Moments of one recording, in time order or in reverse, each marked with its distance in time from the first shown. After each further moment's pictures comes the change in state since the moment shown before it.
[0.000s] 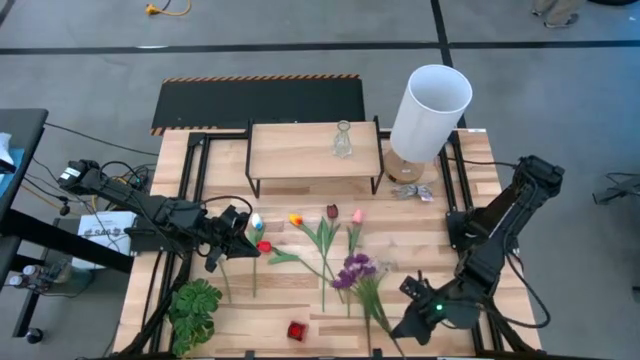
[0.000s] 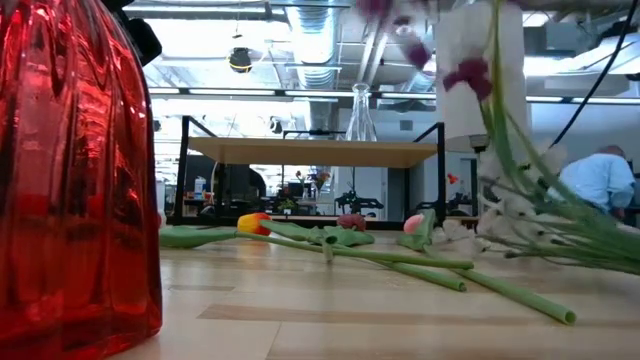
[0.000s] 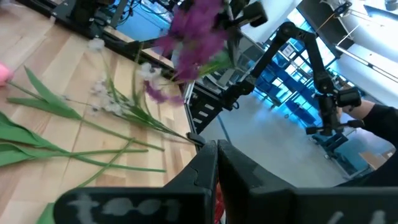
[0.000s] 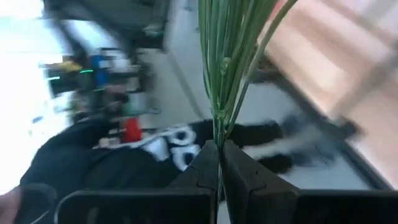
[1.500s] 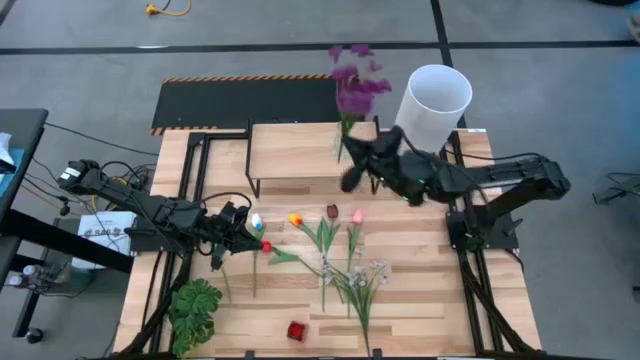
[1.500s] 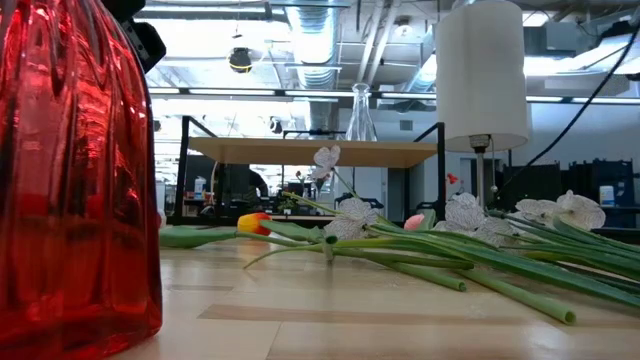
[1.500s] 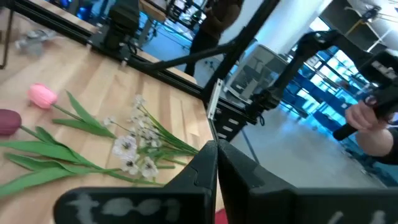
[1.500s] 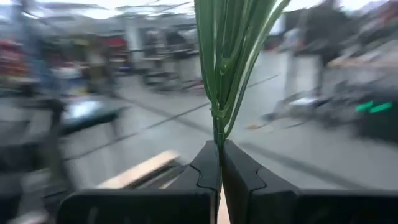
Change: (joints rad) left arm 0.000 0.000 0.000 0.000 -0.125 0.065; right arm -0.828 -0.019 0.294 0.158 0.528 -1.581
